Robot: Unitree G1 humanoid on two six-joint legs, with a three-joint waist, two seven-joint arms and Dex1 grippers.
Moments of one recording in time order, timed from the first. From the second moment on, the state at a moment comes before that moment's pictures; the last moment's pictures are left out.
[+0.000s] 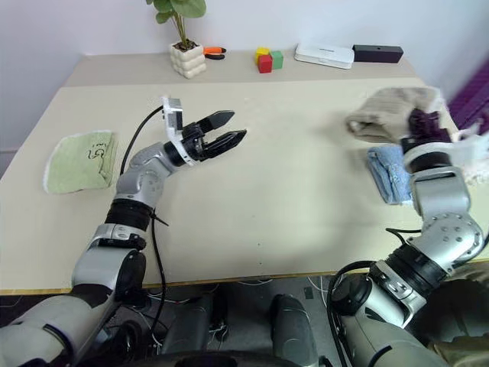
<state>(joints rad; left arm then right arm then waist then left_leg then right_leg) -0.88 0.17 0.06 0.65 -0.48 0.09 -1.19 -0.59 -0.22 -0.97 -0.17 1.05 0.75 -0.27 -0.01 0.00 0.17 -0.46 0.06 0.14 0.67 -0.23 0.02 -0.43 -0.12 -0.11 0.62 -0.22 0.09</state>
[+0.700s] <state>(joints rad) -0.88 0.15 0.05 0.63 -0.47 0.10 -1.22 -0.54 -0.26 -0.90 0.06 1.07 0.42 -0.26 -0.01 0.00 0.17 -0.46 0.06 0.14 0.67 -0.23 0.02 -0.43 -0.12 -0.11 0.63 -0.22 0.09</state>
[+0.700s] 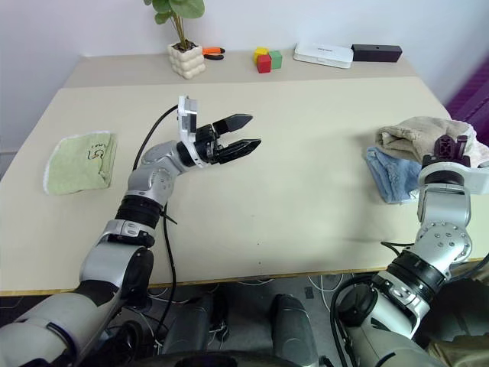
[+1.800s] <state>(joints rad) -0.83 0.10 0.06 0.62 -0.46 0.08 -1.13 -0.26 -0.50 -0.59 -0.04 0.65 0.61 -0.38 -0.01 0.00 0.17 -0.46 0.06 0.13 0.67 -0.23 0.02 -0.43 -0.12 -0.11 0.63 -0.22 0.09</state>
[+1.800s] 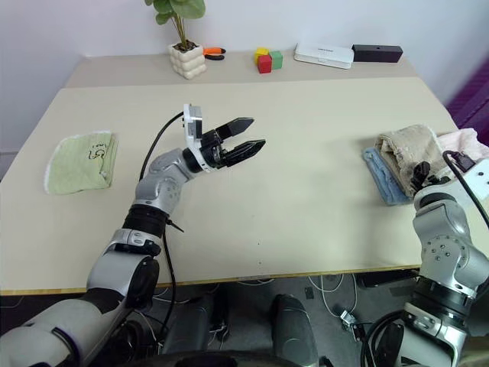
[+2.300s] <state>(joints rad) -0.81 0.20 0.07 0.59 -0.44 0.05 -1.10 -0.40 -0.62 -0.31 -0.07 0.34 0.34 0.03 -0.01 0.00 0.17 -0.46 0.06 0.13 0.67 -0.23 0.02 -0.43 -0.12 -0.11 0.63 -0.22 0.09</state>
